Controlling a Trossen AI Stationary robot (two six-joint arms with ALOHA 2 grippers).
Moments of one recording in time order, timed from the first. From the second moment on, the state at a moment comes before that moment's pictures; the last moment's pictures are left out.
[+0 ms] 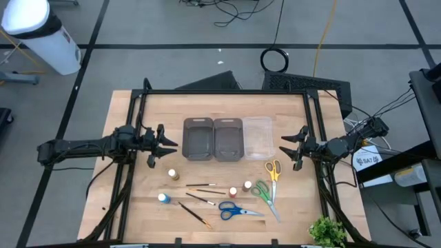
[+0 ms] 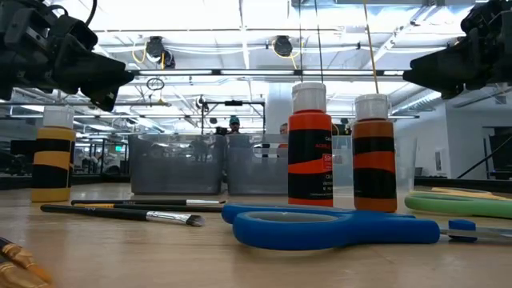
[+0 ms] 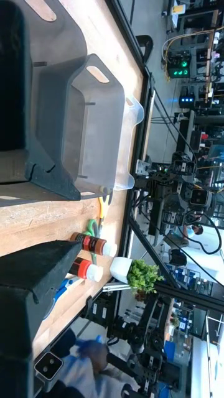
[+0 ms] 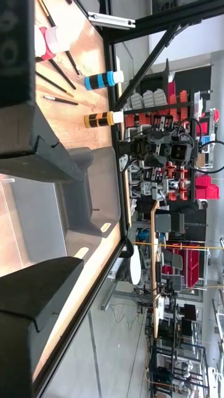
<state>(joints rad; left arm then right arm) 0.19 0.33 0.02 0.29 0.31 -0.16 0.48 0.05 0.02 0.04 0.76 -0.02</state>
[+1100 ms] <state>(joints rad) 0.19 0.33 0.02 0.43 0.25 0.03 0.48 0.04 0.02 0.04 0.76 -0.02</state>
